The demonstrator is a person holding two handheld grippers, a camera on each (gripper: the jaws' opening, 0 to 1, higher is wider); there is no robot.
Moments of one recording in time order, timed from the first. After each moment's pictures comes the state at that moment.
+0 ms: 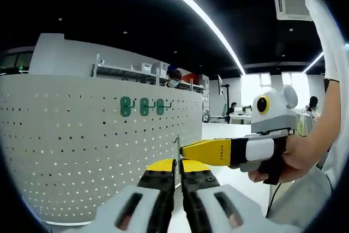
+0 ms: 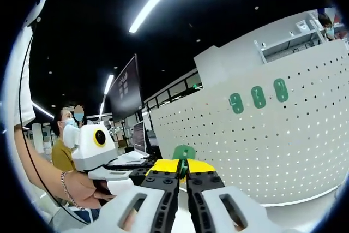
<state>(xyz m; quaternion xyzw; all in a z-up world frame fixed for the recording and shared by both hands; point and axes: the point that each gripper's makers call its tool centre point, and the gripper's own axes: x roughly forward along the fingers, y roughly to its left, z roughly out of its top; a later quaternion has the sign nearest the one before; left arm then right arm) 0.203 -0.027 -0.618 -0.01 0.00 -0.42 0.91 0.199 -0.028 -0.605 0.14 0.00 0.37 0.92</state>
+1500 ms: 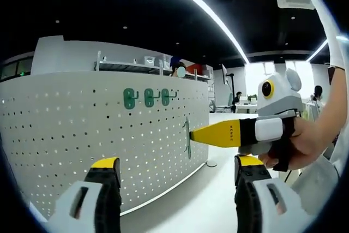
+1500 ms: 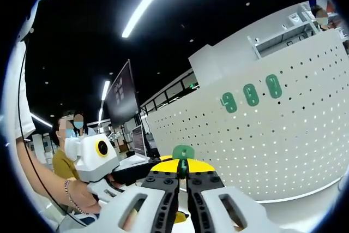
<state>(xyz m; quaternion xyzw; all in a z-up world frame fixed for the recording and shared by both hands) 0.214 -0.024 -0.633 0.02 0.02 -0.40 0.92 0.206 -0.037 -0.603 0.16 0.01 0.37 0.92</state>
